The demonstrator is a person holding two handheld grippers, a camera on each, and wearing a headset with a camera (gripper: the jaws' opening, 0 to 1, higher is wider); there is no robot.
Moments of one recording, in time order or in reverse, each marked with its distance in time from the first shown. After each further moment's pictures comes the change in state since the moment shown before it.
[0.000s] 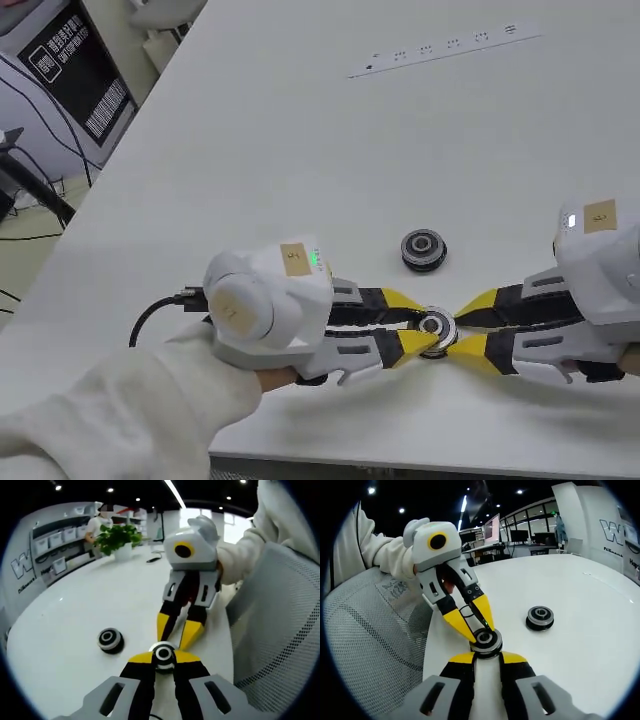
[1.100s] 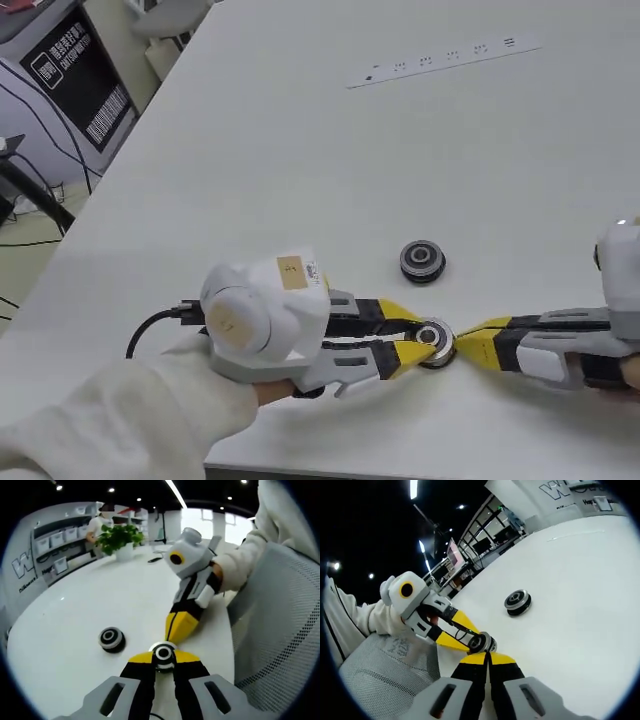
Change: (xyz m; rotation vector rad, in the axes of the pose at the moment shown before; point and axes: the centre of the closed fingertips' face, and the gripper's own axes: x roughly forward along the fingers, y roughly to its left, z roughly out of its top) left arm -0.003 0.000 -0.001 -0.002 -0.002 0.011; right arm -0.003 -0.014 0.002 0.575 -0.183 -0.009
